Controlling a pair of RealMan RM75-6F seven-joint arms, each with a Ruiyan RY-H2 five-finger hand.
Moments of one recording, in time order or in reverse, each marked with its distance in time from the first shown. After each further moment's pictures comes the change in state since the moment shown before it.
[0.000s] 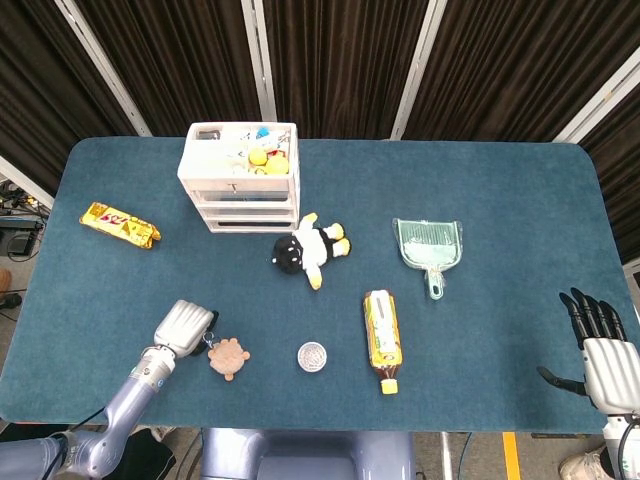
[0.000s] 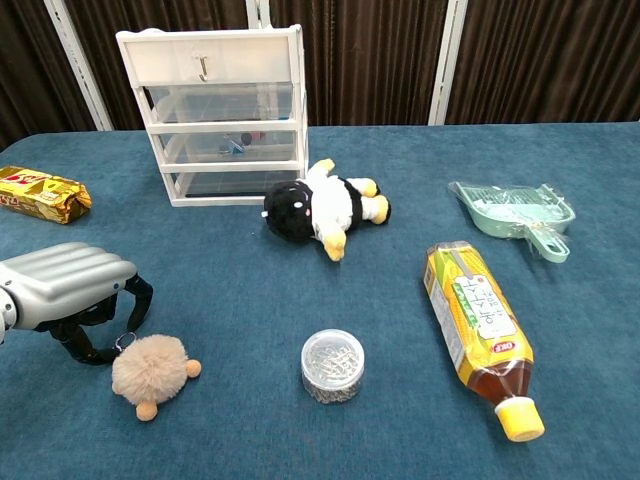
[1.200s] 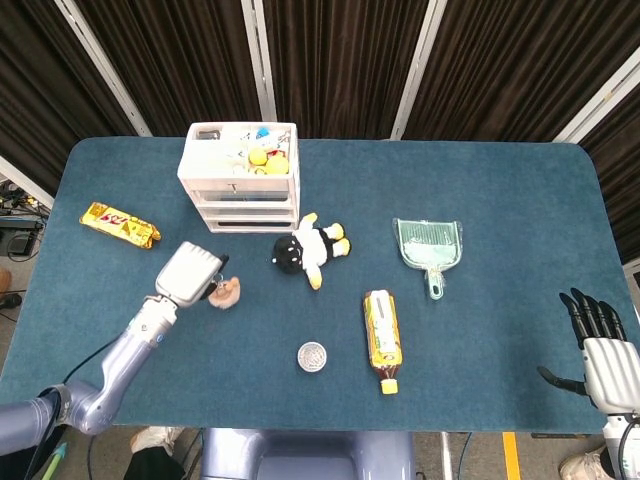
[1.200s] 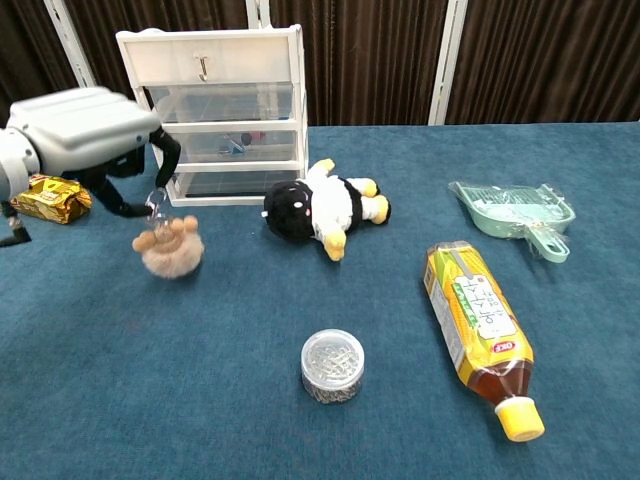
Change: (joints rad) left arm -0.142 0.123 -0.137 0.025 0.192 0.046 -0.081; right arm 0.002 0.000 0.001 0.001 0.010 -0.012 0.006
